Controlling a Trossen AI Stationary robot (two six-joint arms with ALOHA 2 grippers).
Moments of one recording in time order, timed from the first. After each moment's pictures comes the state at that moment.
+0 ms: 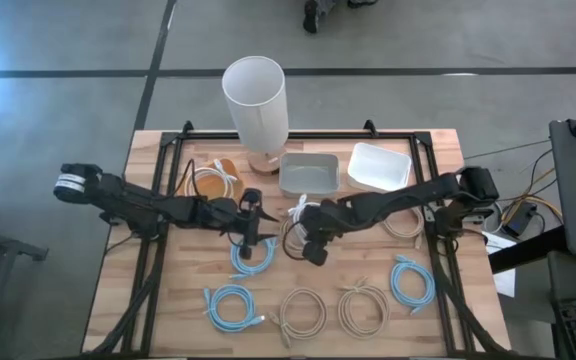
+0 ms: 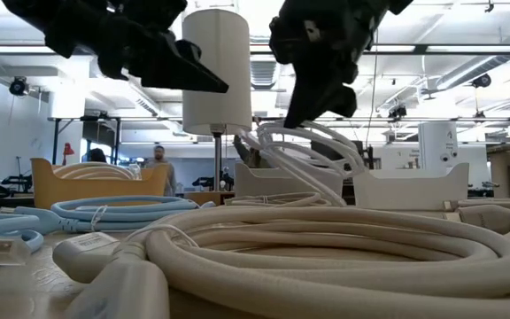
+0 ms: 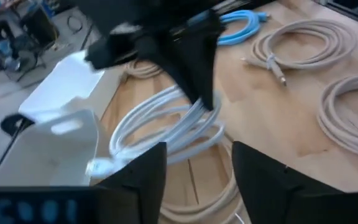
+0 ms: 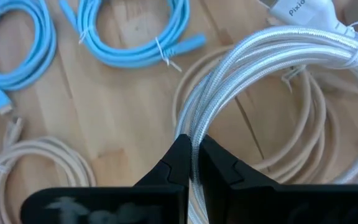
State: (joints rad) left arm -0.12 1.29 0.63 0.31 -0.10 0.32; right arm 0.12 1.72 1.24 -0.52 0.05 0.57
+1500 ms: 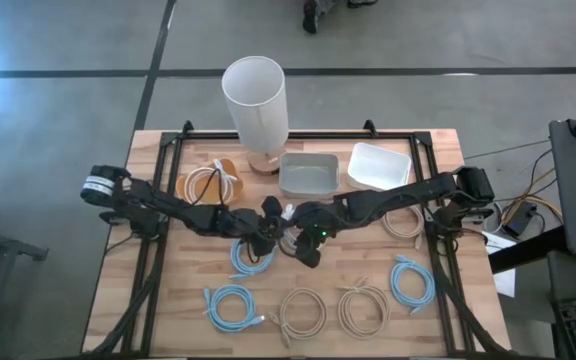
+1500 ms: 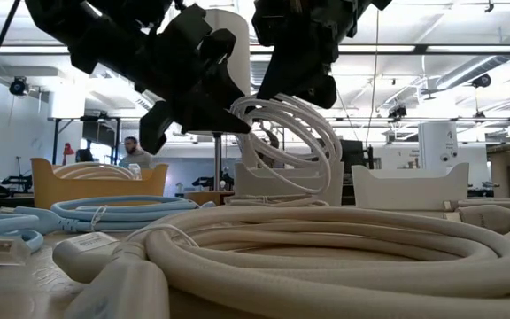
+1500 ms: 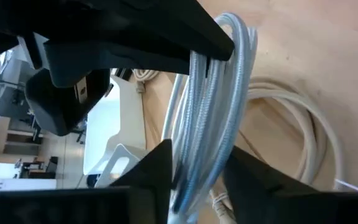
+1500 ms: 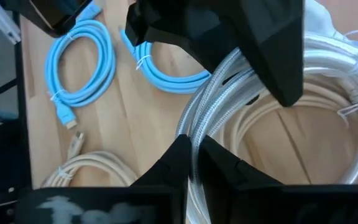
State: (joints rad) left arm -0.15 1.54 0.72 0.40 -0.26 0.97; right arm 0.12 1.75 1.32 -0.46 -0.06 0.57
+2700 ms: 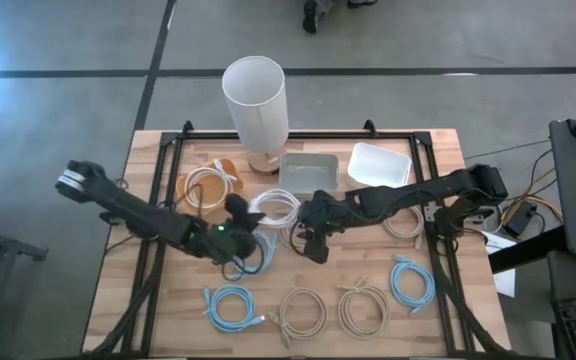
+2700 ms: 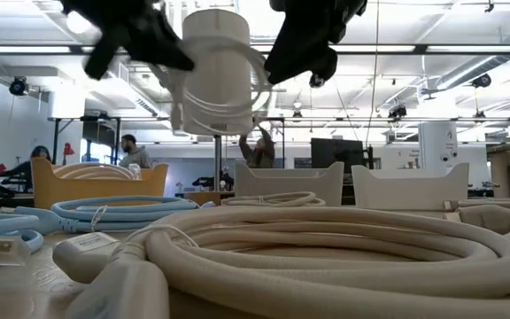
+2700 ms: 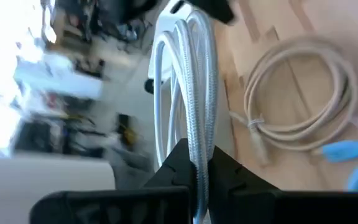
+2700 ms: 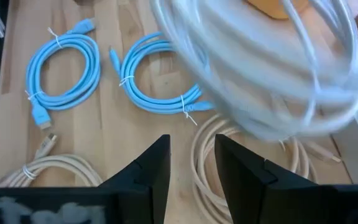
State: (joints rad) left arm -0.40 1.26 0.84 -0.21 -0.90 0.49; right arm 0.14 1.65 1.32 -0.50 0.09 0.38
